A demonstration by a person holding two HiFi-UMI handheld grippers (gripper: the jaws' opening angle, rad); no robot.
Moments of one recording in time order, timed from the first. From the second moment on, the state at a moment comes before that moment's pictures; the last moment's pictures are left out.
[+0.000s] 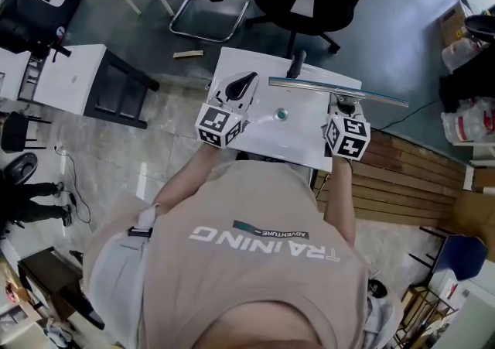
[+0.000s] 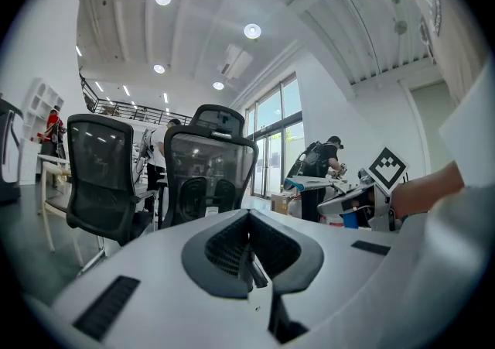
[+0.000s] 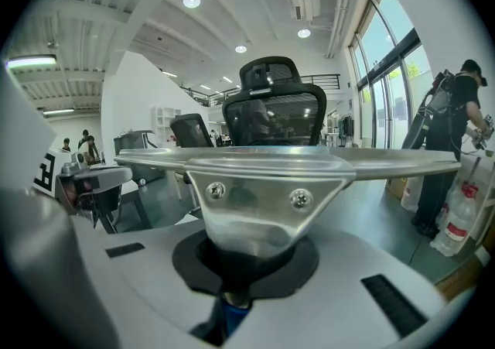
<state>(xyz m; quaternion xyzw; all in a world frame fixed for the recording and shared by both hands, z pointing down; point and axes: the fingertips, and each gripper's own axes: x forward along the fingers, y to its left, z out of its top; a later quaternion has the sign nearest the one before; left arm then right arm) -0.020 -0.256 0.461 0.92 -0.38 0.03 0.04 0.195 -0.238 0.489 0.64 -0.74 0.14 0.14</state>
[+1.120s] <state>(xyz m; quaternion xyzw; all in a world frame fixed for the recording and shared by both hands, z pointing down) -0.039 -0.256 0.453 0.92 -0.39 0.01 0.04 0.187 -0.249 0.461 0.65 -0.74 0.11 0.12</state>
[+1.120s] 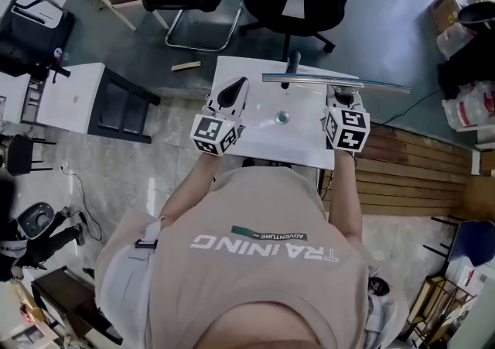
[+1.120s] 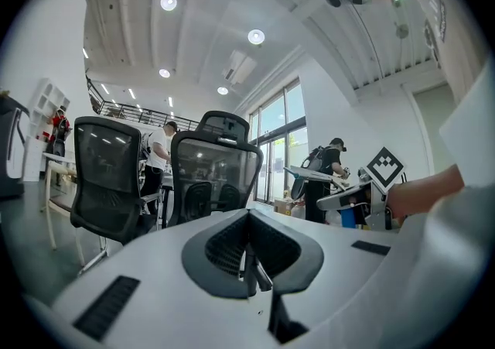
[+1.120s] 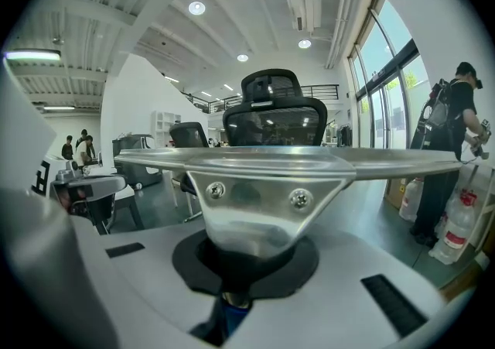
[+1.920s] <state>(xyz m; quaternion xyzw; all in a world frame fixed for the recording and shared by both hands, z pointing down) -0.050 -0.301 0.358 0.91 -0.41 -0.03 -0.04 0.166 -0.291 0.358 0.64 -0.76 0.03 0.07</state>
